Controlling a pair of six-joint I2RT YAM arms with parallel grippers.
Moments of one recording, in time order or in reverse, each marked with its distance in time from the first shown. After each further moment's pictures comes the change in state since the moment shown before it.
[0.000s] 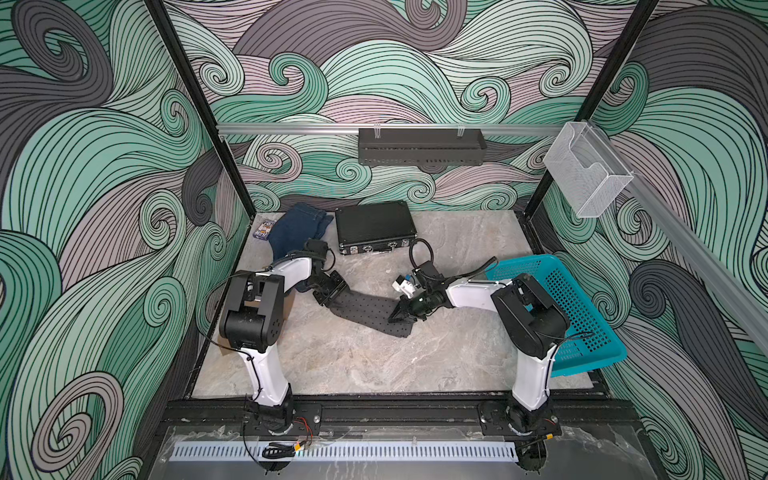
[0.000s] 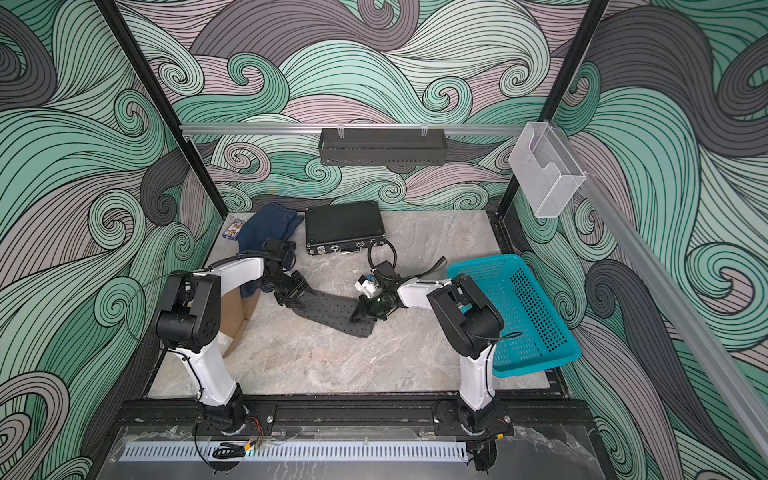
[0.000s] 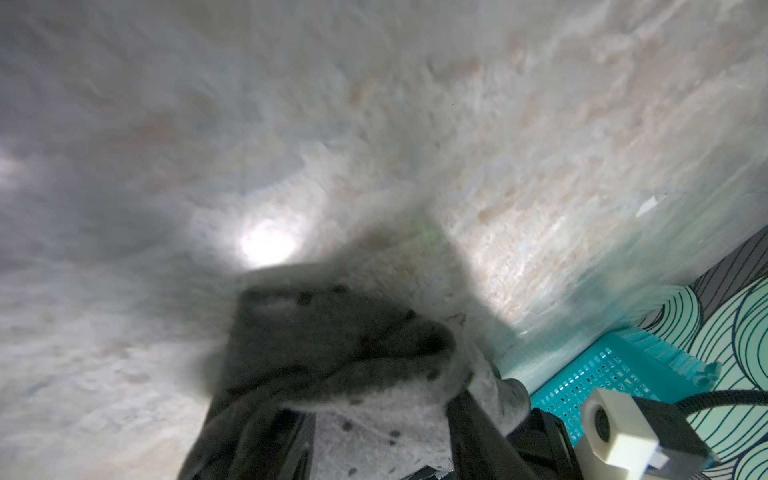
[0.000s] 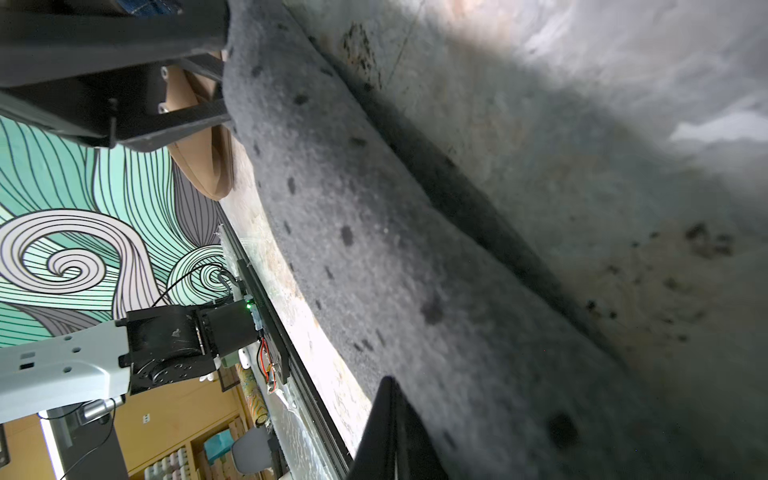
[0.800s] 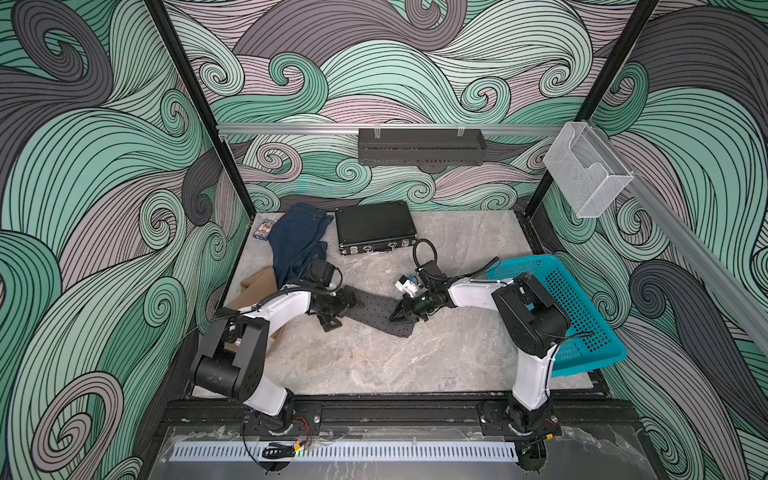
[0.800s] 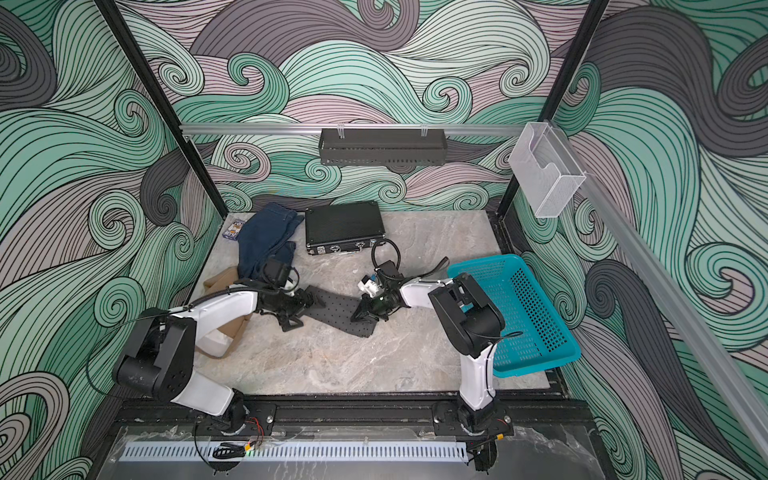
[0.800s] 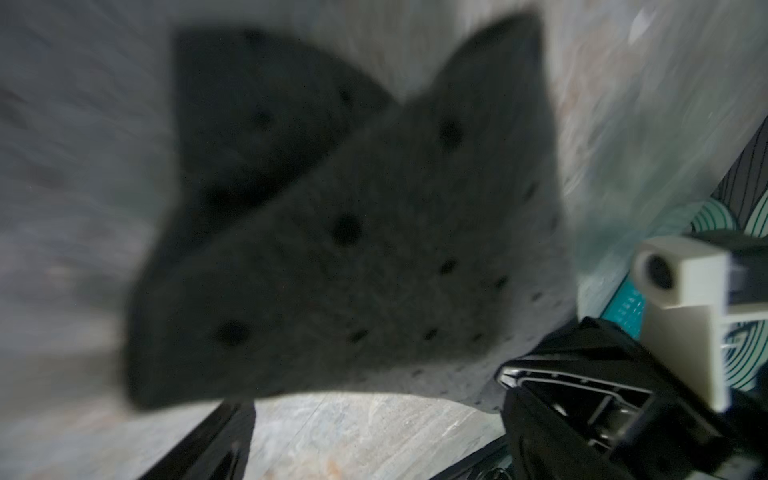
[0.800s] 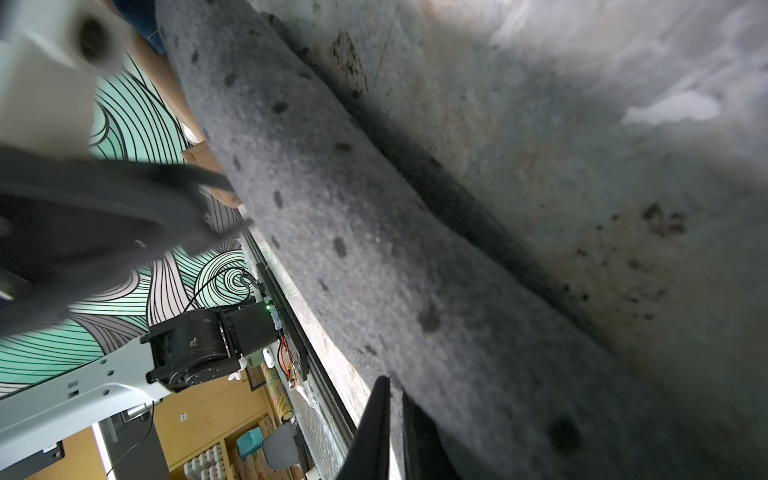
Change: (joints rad) left arm -0.167 -0.333 -0.381 0.266 -0.027 -0.023; right arm -0.022 0.000 -0.011 0.018 -0.042 0.056
